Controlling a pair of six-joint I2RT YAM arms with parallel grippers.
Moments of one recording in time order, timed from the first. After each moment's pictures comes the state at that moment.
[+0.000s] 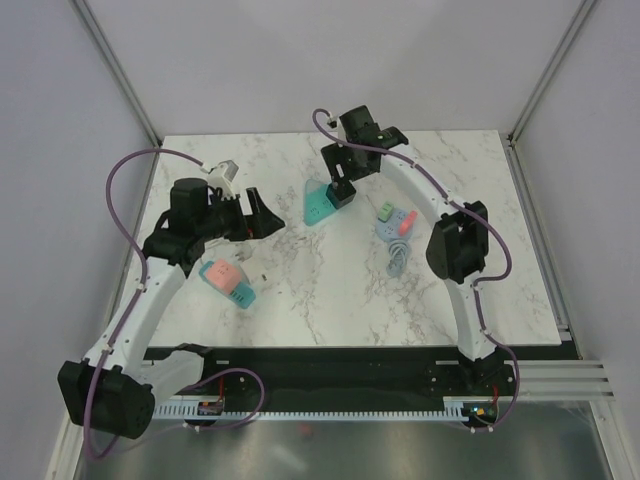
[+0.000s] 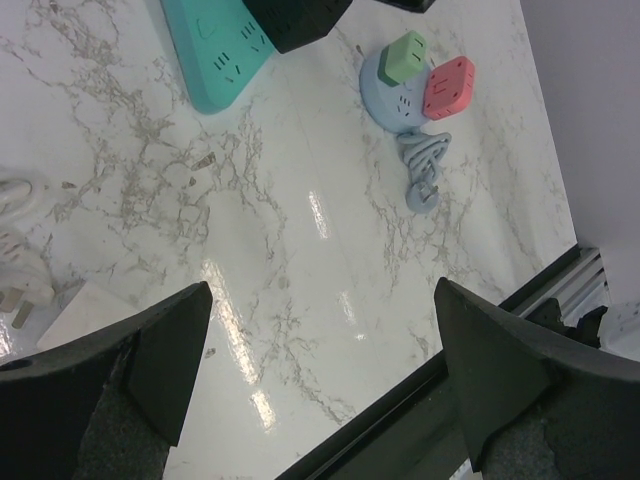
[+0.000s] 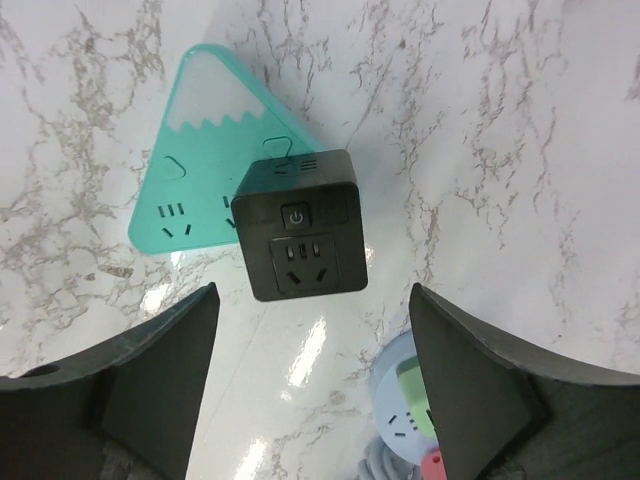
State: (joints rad) left arm -0.21 1.06 0.98 -0.45 0.46 -0.38; right arm 0.50 2.27 2.23 -0.88 0.01 0.06
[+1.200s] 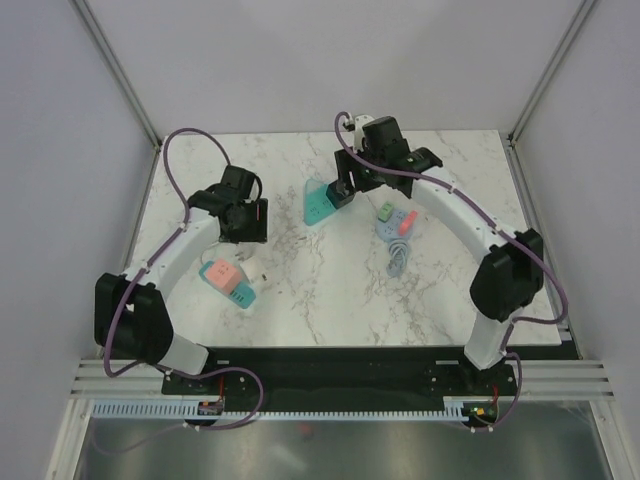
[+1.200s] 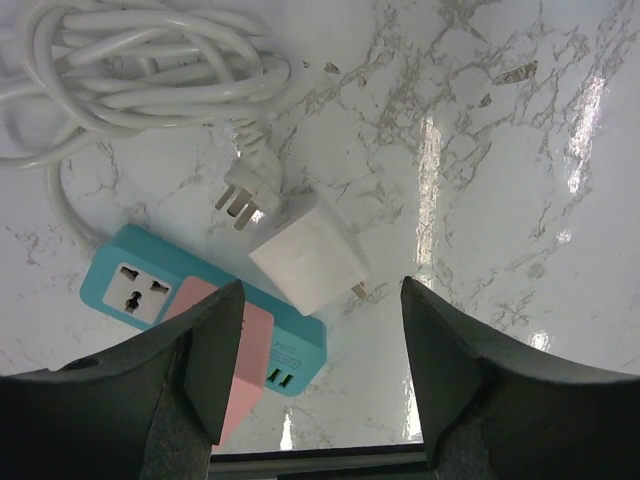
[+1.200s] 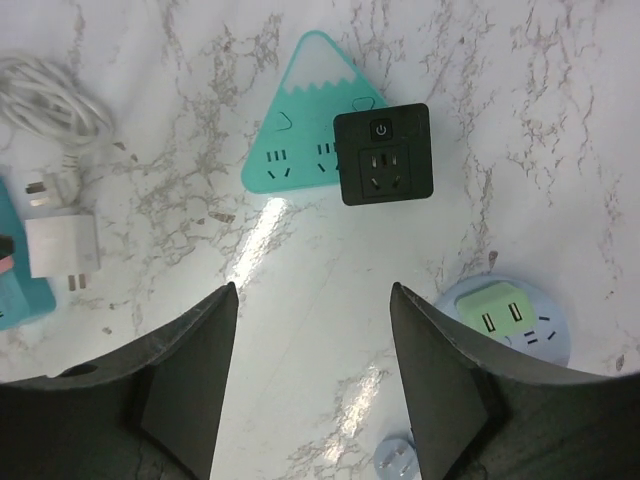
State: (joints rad) left arm -0.32 1.46 1.16 -0.79 -0.10 -0.26; right arm 0.52 1.88 1.77 -0.63 -0.09 0.14
